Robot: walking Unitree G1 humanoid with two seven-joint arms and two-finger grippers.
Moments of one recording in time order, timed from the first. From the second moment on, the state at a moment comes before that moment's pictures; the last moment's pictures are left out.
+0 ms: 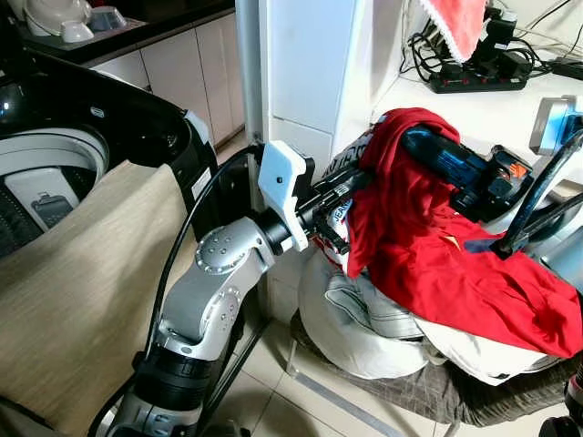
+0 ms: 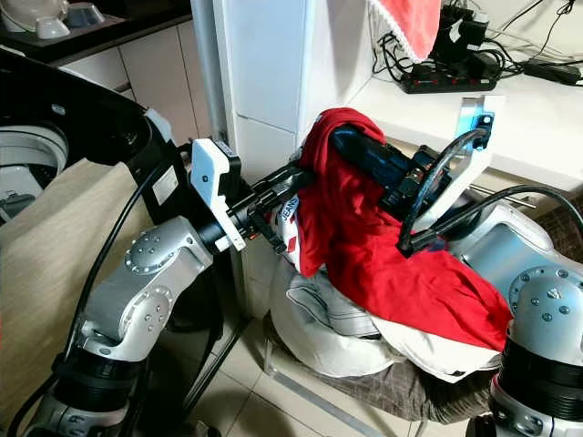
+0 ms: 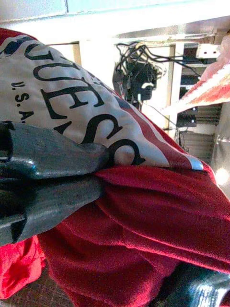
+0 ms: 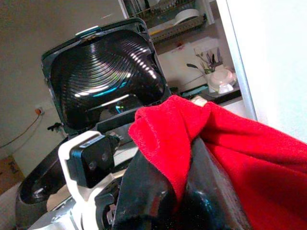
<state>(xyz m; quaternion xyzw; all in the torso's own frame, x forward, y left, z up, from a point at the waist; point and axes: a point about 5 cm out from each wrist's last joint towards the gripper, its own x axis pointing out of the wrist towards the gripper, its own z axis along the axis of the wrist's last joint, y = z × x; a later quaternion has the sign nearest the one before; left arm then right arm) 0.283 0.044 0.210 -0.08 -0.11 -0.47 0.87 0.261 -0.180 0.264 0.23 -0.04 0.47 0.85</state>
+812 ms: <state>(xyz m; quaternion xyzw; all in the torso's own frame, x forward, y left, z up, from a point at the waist) 0.296 0.074 0.228 -0.17 -0.18 -0.36 0.90 0.258 -0.176 0.256 0.19 -0.03 0.47 0.87</state>
